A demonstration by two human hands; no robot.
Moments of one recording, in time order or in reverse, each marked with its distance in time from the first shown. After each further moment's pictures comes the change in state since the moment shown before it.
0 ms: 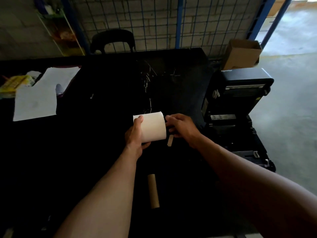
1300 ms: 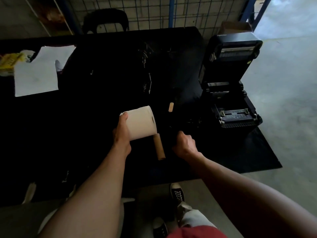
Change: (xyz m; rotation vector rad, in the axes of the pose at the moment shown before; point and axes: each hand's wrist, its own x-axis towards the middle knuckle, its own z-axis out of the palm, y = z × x) left_hand -0.052 -0.067 -0.116 0.002 0.024 0.142; right_hand -0.145 0.104 0.064 -0.703 0.078 0.139
